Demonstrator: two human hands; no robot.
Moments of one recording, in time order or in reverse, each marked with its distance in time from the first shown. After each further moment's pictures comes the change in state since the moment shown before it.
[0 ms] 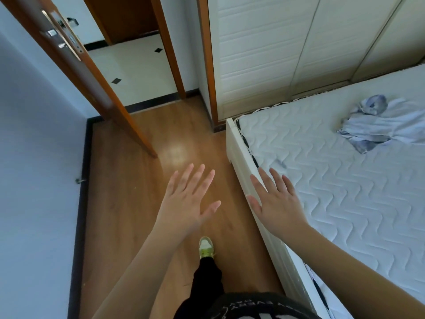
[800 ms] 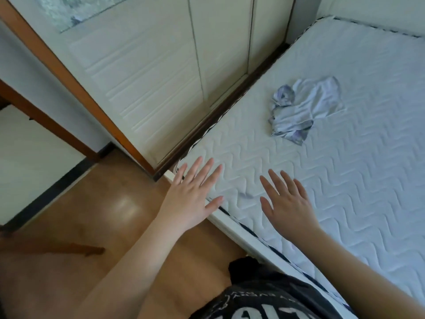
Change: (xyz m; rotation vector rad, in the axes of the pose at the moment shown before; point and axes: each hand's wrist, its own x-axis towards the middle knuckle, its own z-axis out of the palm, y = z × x) left_hand 0.381 0.012 0.000 0.030 -0.028 0.738; right_hand 0.169 0.122 -0.019 0.165 0.016 0.618
